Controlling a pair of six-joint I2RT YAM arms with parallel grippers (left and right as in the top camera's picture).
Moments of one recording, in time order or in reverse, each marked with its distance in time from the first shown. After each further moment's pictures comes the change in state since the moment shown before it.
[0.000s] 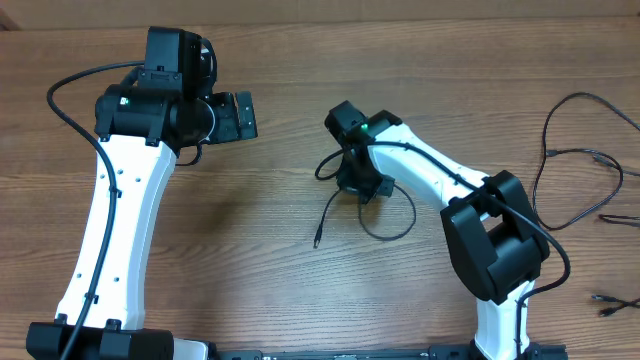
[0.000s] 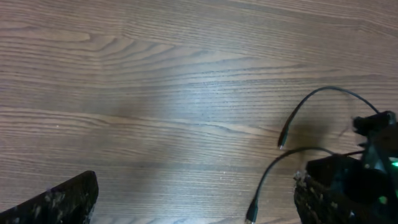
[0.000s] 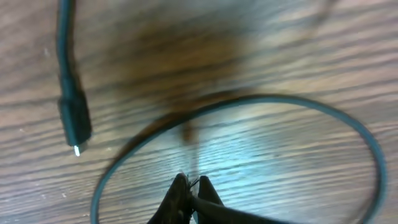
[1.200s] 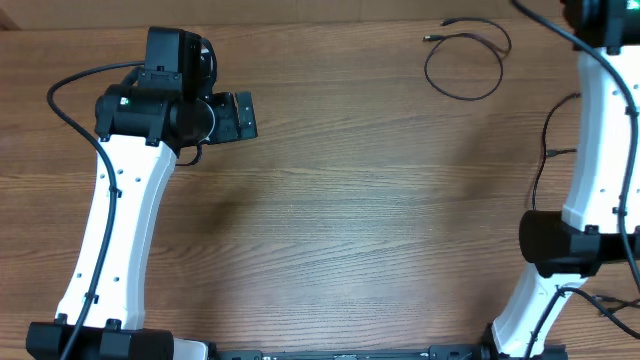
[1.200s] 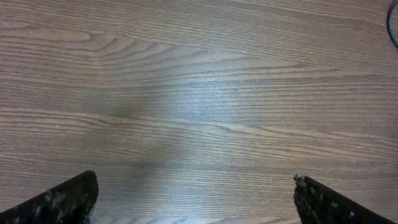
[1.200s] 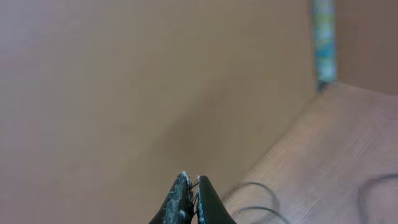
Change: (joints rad) left arm 0.000 0.000 0.000 0.000 0.000 0.000; right arm -0.594 0.002 1.117 0.035 0.382 -0.116
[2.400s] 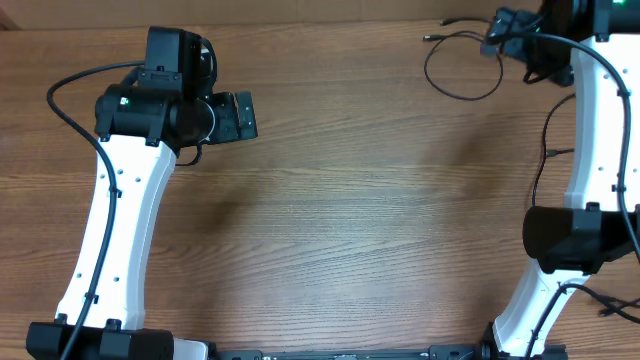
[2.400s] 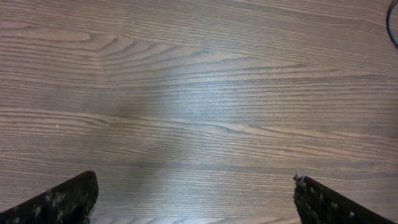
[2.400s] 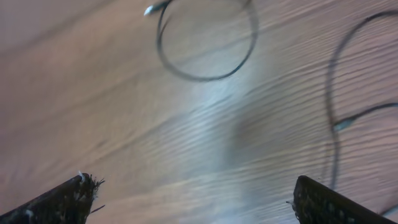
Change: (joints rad) left arm 0.000 0.000 0.000 0.000 0.000 0.000; right arm -0.032 0.020 -0.201 -0.528 -0.508 -0.395
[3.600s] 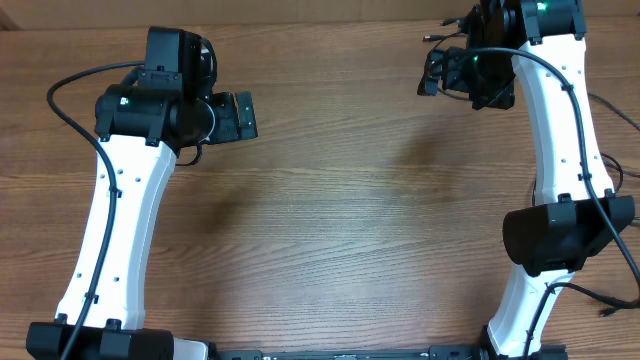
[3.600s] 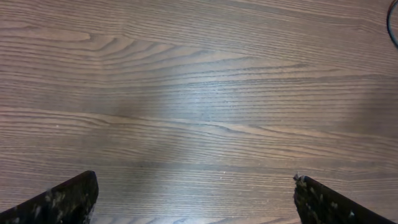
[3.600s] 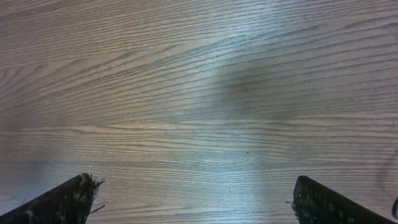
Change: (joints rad) left arm 0.000 0.000 0.000 0.000 0.000 0.000; right arm 0.157 0.001 -0.129 -0.071 -0.103 -0.076
